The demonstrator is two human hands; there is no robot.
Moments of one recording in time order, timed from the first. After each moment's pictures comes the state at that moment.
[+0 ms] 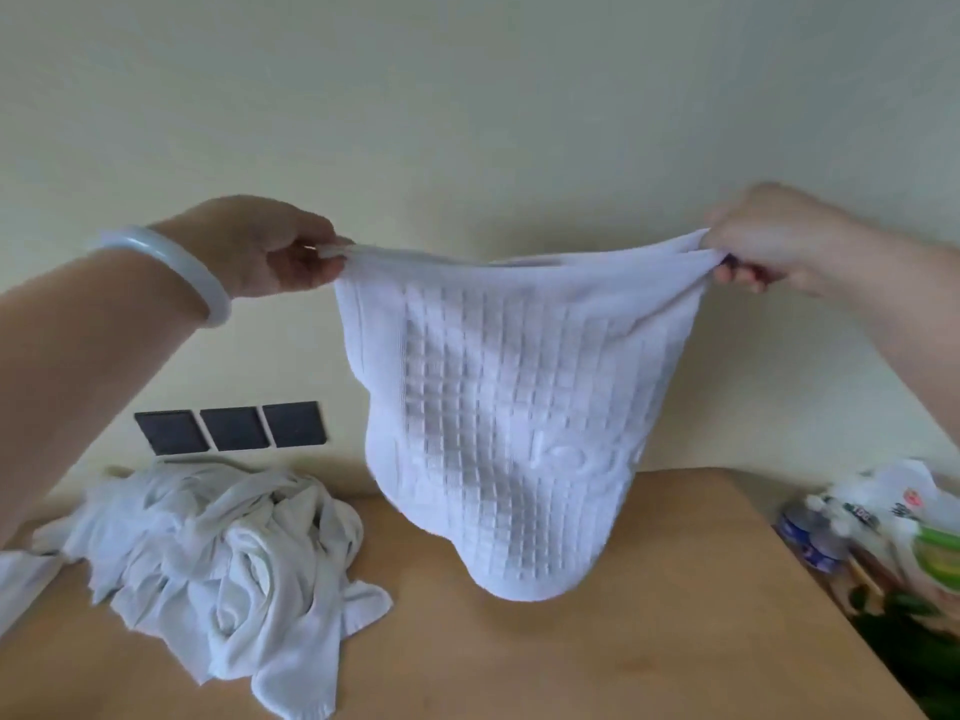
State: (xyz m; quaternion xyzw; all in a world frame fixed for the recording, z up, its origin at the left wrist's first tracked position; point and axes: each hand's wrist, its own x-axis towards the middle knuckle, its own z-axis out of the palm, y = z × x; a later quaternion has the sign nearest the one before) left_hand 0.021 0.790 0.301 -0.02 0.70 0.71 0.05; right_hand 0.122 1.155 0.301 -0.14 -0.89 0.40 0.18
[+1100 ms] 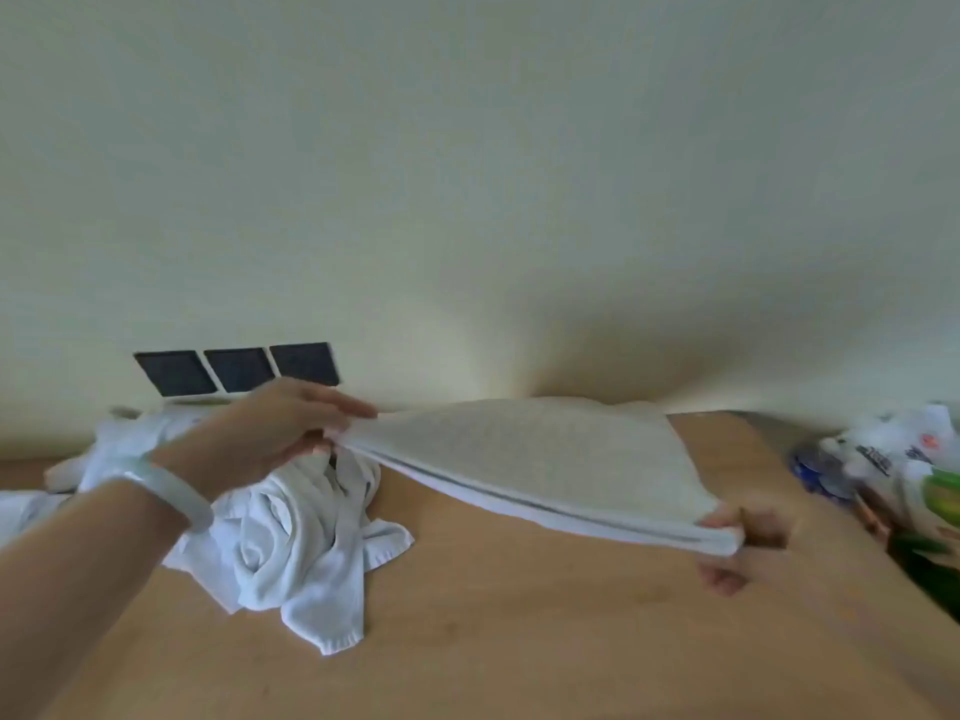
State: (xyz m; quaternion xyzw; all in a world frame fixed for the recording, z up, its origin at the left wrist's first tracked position) left_hand 0.054 0.725 0.111 0.02 0.80 0.56 0.20; right_hand 0.253 1.106 0.083 -0.13 -0.80 0.58 0.00
